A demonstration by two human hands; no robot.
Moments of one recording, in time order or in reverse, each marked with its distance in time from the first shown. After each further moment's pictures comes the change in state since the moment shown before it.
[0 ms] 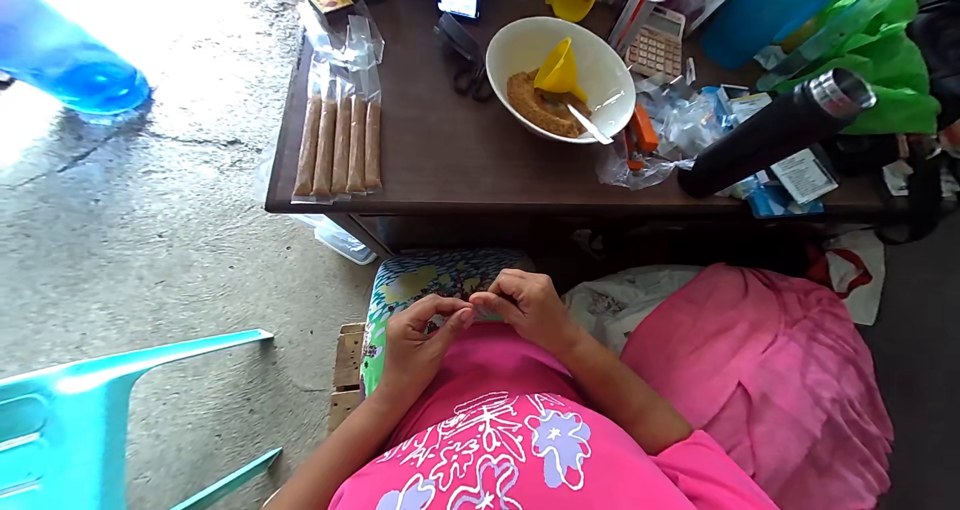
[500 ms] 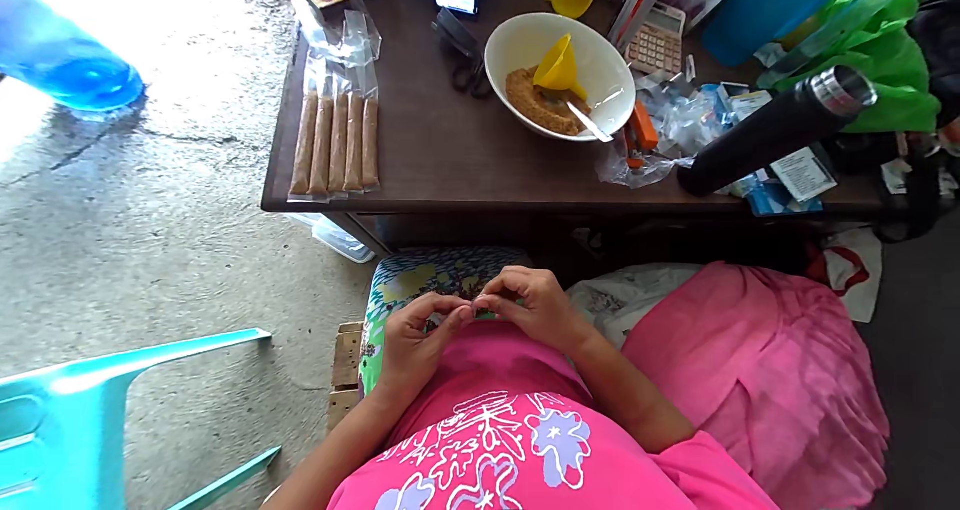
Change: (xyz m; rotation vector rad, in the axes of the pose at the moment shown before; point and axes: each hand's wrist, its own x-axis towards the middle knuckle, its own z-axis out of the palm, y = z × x) left_hand 0.001 -0.002 0.000 -0.022 0.000 -0.006; right_hand 0.000 -0.003 -0.011 0.145 -0.088 0.066
